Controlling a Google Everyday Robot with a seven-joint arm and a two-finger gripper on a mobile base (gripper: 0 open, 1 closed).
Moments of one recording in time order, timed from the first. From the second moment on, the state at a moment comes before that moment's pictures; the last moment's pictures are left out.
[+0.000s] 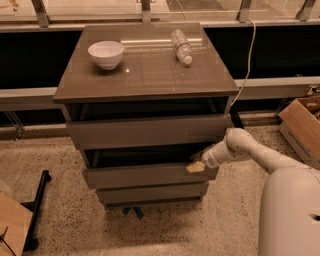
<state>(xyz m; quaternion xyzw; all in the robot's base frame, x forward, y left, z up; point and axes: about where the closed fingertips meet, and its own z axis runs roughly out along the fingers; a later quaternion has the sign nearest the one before) 0.687 -0.160 0.436 -0.44 0.82 0.25 0.25</state>
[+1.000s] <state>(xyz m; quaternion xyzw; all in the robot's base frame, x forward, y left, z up) 0.658 -0.162 0.434 -0.43 0.84 0.26 0.23</state>
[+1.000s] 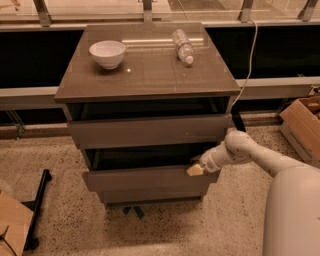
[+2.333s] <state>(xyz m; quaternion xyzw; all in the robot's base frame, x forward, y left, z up) 0.637 -0.162 0.434 -0.41 0.85 0.27 0.21</state>
